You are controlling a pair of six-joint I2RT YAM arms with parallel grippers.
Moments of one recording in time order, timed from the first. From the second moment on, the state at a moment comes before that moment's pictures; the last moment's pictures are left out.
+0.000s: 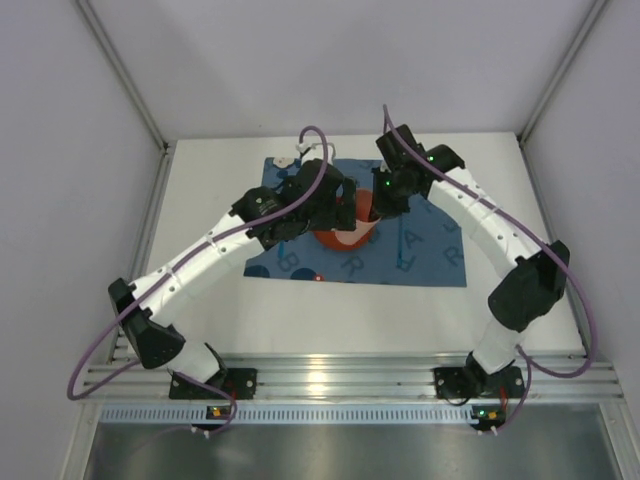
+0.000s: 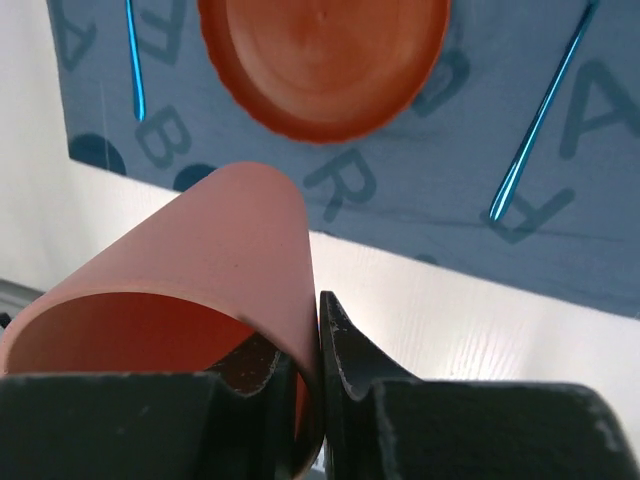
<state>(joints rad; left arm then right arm) -0.89 1.54 1.67 -0.88 -0.36 -0.62 0.57 1.70 1.71 -1.06 -0.06 0.55</state>
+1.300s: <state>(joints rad) -0.49 1.25 1.21 -0.81 -0.24 -0.52 0.11 2.38 2.33 -1.08 0.12 0.56</state>
